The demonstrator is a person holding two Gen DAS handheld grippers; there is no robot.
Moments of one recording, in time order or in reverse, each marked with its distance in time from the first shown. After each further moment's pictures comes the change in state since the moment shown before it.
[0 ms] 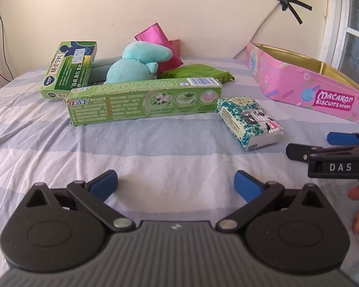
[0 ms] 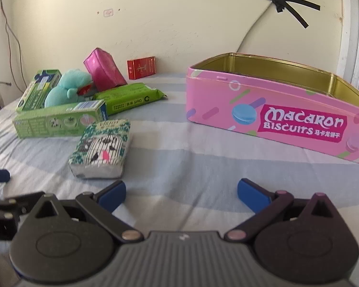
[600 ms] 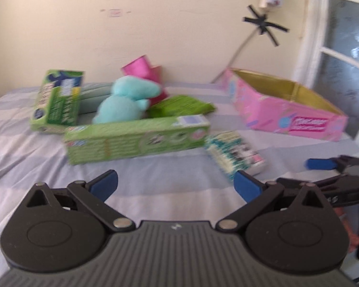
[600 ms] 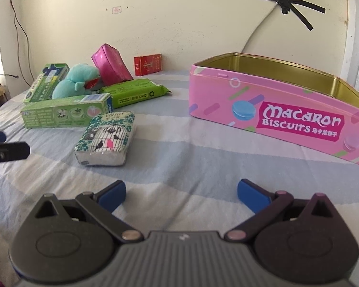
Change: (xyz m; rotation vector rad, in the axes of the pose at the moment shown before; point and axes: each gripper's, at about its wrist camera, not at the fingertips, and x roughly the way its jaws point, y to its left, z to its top) left arm -0.018 0.026 0.031 0.040 -0.090 -0.181; right arm -0.010 -0.009 -0.004 -0.019 -0.003 0.054
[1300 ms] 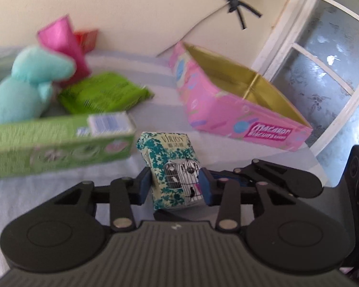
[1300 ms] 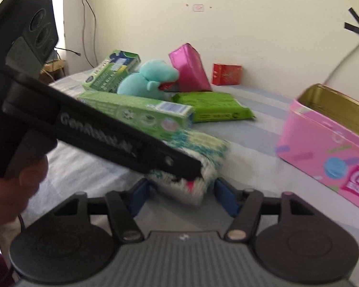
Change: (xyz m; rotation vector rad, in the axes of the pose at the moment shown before) left arm 0.079 -0.033 0.038 -0.108 0.172 -0.317; right arm 0.032 0.053 0.033 -0.254 -0.023 0.250
